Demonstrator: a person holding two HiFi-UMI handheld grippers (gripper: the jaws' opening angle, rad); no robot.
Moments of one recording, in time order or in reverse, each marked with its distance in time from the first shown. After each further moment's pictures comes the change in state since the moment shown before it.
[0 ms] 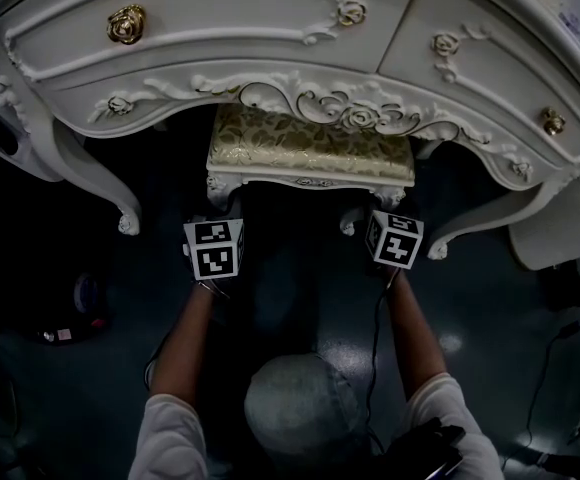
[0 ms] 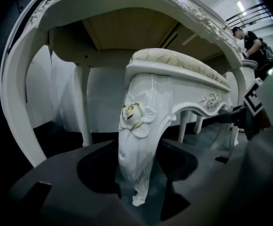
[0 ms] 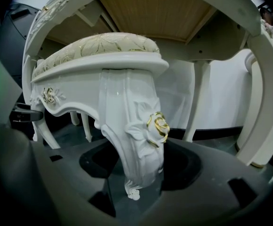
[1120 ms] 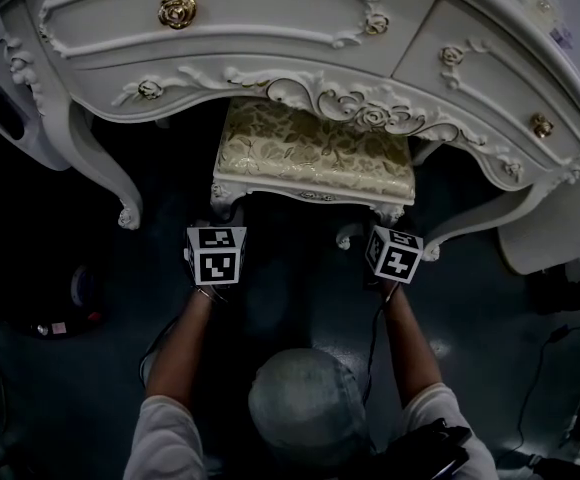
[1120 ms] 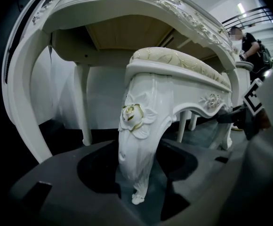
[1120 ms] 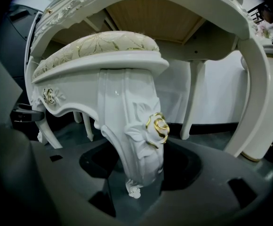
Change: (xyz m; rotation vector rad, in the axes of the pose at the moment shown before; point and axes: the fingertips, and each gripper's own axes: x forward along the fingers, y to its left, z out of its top) left arm -0.025 -0.003 -0.015 0.006 0.030 -0.046; right arm -0.037 0.009 -0.018 0.020 0.031 -0.009
